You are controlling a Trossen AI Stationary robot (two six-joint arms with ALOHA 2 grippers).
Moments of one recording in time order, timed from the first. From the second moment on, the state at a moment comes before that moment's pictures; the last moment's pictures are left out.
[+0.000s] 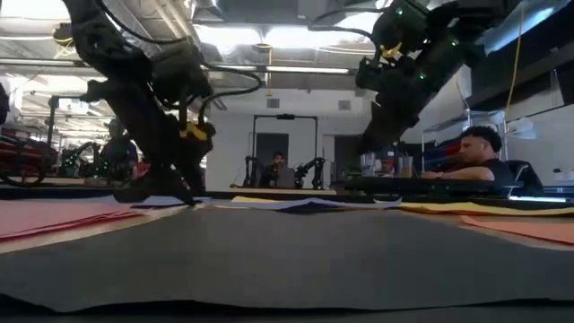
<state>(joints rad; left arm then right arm) 0.13 1.56 0.54 0.00 -0.58 0.77 -0.14 1.44 0.76 -0.15 0.07 0.10</state>
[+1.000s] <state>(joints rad) 0.22 1.63 0.55 0.08 -0.50 0.73 -0.14 1.44 0.76 -0.10 0.05 0.10</state>
